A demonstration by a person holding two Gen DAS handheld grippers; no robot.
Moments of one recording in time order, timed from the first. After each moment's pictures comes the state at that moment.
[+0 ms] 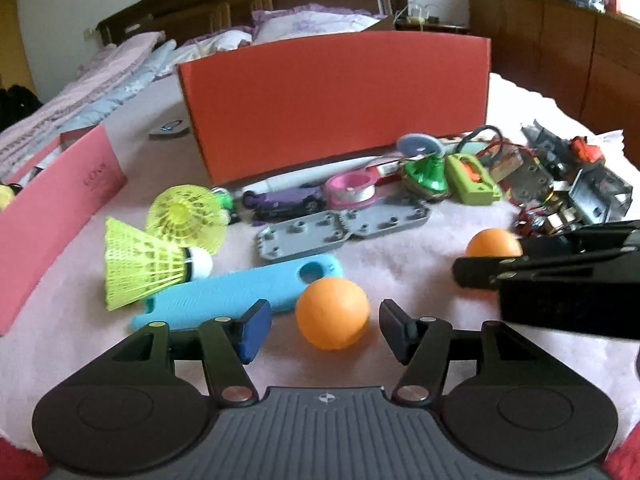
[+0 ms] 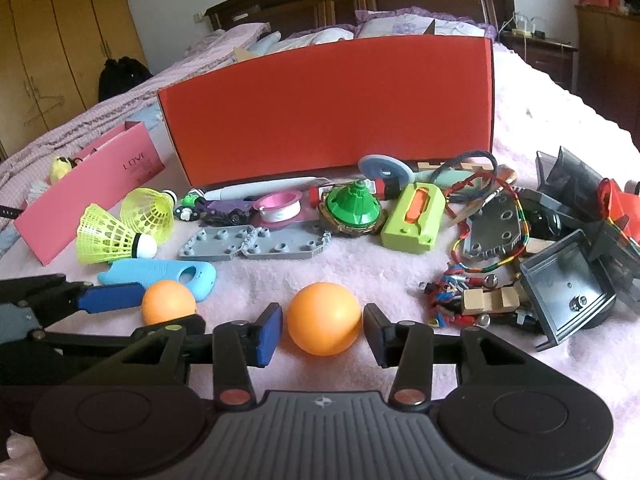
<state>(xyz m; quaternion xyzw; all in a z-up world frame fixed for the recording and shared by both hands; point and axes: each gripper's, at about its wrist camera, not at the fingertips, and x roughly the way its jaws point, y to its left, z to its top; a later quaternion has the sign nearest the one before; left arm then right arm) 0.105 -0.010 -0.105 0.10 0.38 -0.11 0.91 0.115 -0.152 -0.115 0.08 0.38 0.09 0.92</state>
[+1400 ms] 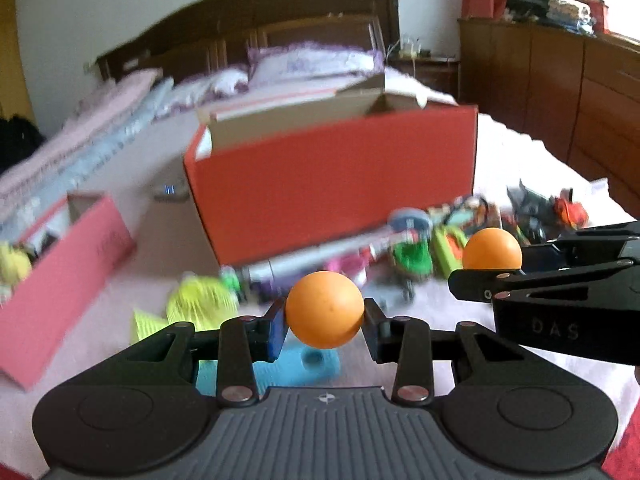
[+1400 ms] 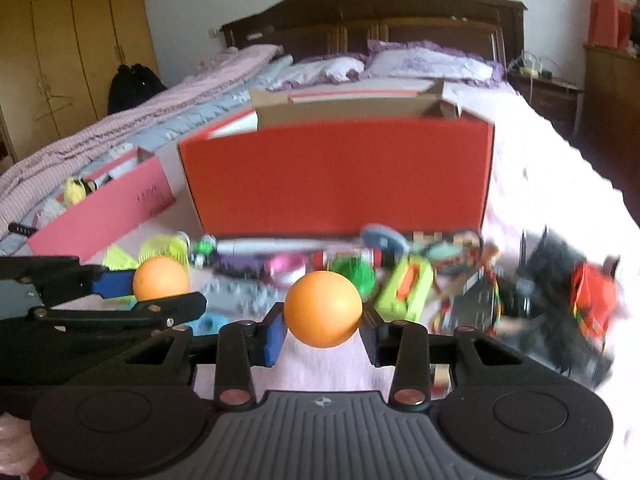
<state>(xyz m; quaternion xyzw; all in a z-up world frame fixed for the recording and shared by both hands) 0.119 -0.019 -0.035 0.11 0.32 -0.11 0.93 0.123 -0.159 -0.051 0.05 0.34 0.10 0.93</state>
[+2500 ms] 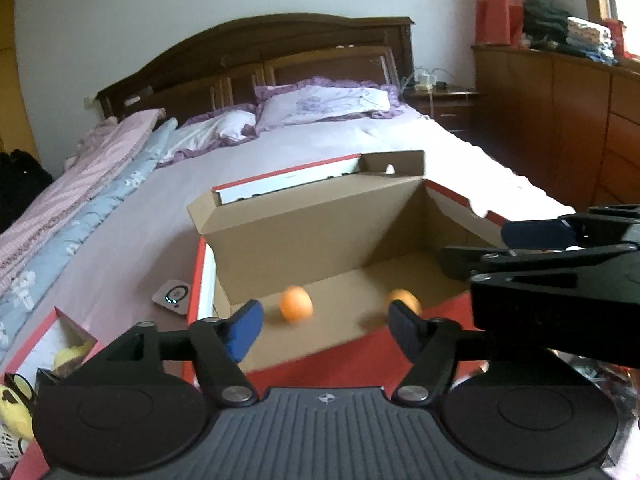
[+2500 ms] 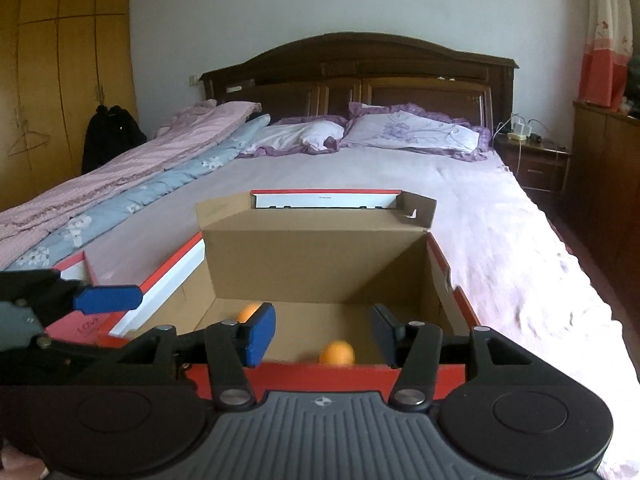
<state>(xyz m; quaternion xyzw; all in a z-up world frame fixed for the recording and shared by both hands) 0.261 -0.055 0.021 0.12 0.29 -0.11 0.94 0.282 -0.179 0.026 0.04 0.26 0.06 0.96</state>
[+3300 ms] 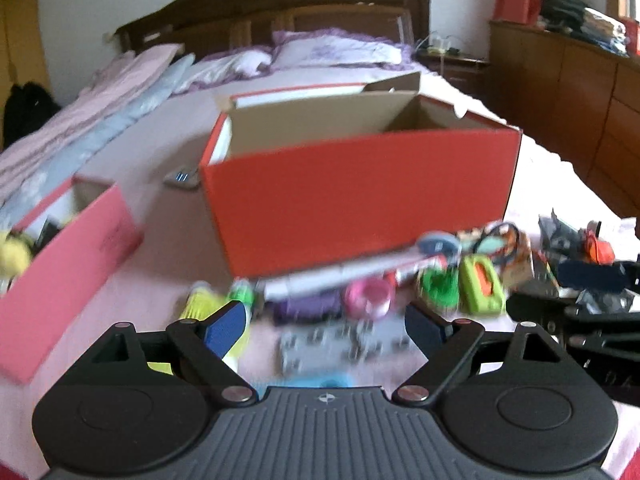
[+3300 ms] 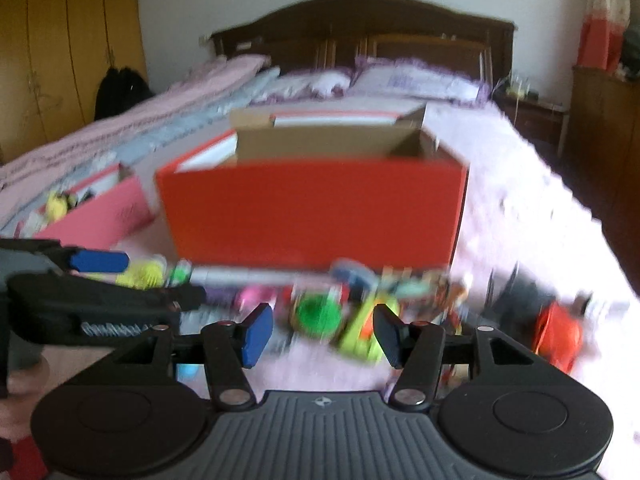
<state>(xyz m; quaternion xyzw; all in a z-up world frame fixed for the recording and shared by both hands) 0.142 -0.007 -0.041 0.06 0.37 -0.08 0.92 0.114 -0.173 -0.047 0.03 0.34 0.08 0.94</state>
